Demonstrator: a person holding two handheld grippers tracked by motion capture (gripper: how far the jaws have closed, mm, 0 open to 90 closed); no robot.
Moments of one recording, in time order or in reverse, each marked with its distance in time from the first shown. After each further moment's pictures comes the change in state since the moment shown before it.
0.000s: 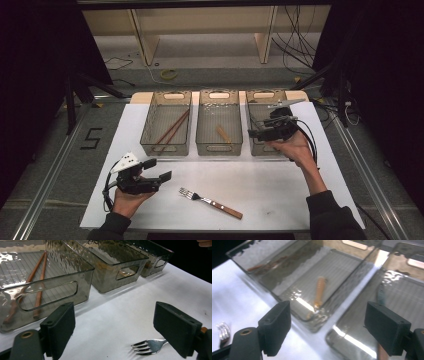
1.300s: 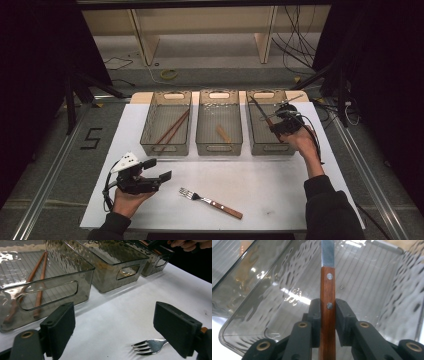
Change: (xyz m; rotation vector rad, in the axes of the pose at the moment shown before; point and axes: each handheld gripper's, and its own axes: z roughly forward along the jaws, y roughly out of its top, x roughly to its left) left arm 0.000 0.000 0.000 0.002 0.003 -0.002; right arm -0.066 -0.010 0.032 0.250 -0.251 0.079
